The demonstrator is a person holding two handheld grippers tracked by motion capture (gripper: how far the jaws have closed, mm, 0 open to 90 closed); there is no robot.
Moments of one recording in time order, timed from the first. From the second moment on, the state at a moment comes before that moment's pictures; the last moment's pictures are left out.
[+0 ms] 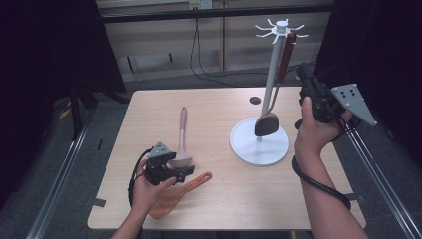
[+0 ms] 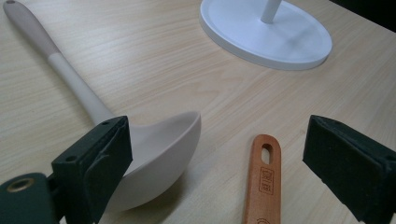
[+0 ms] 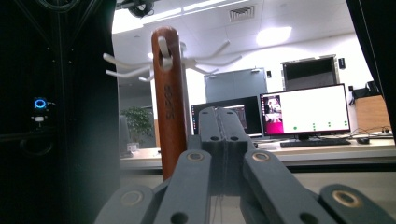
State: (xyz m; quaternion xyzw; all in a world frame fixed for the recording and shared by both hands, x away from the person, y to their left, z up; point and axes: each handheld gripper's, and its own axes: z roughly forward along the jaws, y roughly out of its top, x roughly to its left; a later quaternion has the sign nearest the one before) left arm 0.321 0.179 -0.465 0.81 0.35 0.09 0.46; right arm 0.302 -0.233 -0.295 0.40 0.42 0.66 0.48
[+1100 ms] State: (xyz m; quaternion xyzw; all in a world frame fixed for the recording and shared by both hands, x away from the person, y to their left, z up) left arm 0.322 0.187 -0.464 0.80 0.37 0.10 0.47; right arm 0.347 -0.248 -0.248 0.40 0.41 0.67 0.47
